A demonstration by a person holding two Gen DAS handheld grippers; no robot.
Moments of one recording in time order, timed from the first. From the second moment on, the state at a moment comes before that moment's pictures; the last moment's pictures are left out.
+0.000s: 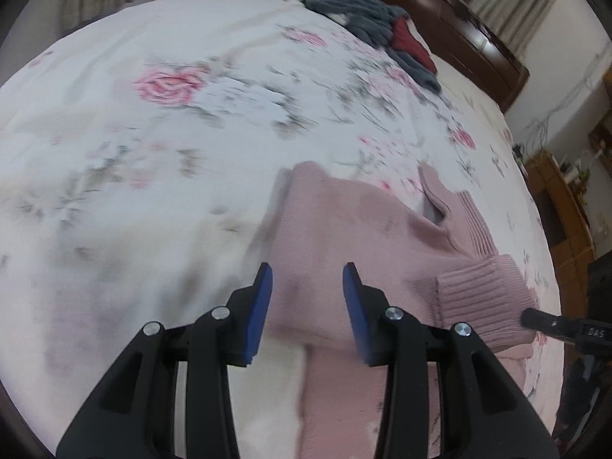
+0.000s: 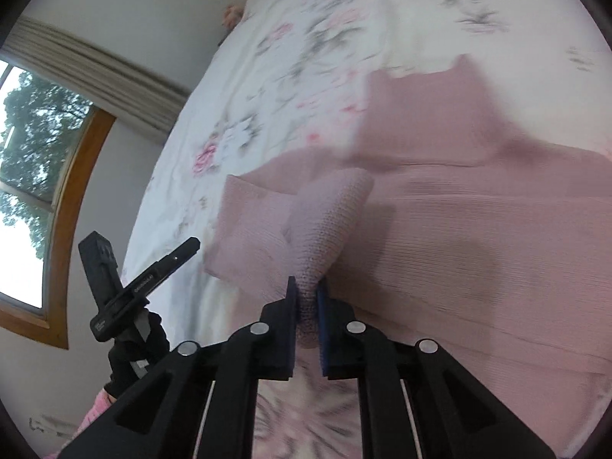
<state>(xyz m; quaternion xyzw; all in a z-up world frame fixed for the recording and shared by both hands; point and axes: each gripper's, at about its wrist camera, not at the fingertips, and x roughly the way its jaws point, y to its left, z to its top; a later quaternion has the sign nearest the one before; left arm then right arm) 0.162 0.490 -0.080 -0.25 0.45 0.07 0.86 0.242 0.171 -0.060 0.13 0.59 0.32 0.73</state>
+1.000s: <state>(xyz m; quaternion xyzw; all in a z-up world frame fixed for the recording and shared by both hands) 0.199 0.409 -0.100 -0.17 0.51 0.02 0.84 0.233 0.171 -0.076 -0.01 0.60 0.23 0.77</state>
